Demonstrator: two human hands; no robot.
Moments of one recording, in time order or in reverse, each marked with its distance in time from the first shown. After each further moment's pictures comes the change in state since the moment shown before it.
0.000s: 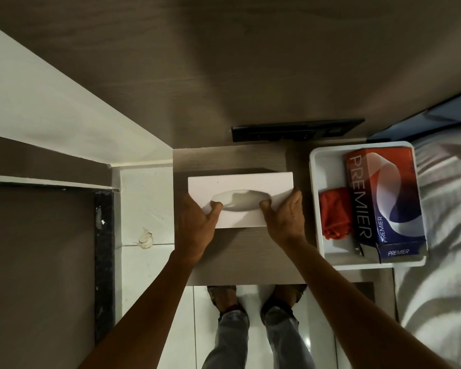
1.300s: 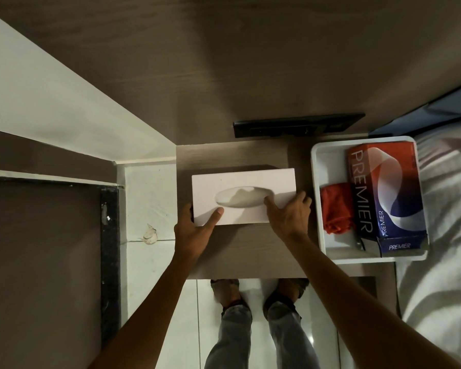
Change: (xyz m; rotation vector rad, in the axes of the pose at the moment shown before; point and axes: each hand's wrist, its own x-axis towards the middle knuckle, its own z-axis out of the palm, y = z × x) left_hand -0.026 -0.022 -0.014 -0.264 -0.074 -0.208; right_hand -0.004 -0.001 -0.003 -0.028 0.030 0.178
